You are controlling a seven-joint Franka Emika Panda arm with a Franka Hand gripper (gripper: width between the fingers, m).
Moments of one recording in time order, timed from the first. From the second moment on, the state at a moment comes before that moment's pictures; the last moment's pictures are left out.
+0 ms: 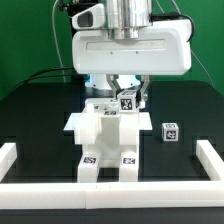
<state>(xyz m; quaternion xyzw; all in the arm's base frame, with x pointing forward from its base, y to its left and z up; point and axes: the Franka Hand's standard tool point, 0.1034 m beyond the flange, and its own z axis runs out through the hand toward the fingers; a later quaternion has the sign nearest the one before) 0.542 0.011 0.118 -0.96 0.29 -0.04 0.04</state>
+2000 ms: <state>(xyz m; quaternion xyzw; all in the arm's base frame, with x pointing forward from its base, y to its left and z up) 0.547 0.012 0.114 -0.99 -0.12 -0.03 0.00</state>
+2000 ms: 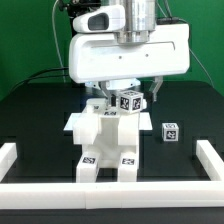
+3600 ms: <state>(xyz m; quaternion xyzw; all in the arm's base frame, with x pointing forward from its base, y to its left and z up) 0.550 0.018 0.112 -0.84 0.54 -0.01 0.05</state>
